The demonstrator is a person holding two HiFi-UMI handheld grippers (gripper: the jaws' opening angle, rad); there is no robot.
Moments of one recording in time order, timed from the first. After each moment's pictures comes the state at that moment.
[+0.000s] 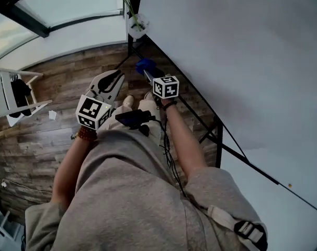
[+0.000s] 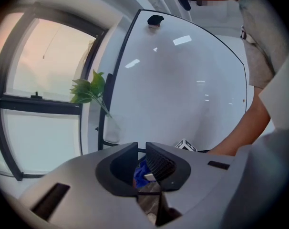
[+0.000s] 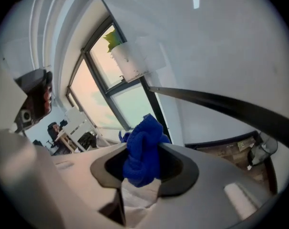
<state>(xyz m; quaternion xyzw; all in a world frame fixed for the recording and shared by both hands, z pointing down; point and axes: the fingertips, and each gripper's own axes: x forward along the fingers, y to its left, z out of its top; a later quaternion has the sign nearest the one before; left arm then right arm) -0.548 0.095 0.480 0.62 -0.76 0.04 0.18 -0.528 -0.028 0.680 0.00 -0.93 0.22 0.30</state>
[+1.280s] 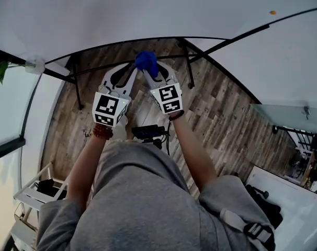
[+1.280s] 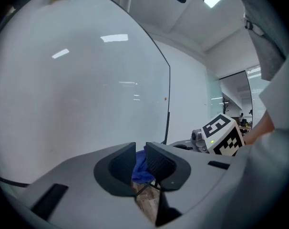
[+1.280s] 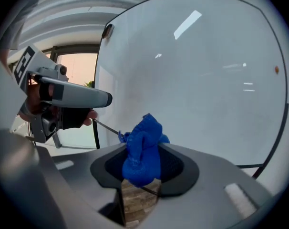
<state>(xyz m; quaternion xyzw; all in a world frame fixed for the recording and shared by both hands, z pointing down) -0.186 0.011 0.413 0.89 -0.43 0.07 0.09 -0.130 -0.016 0.481 0.43 -0.88 0.05 0.19</state>
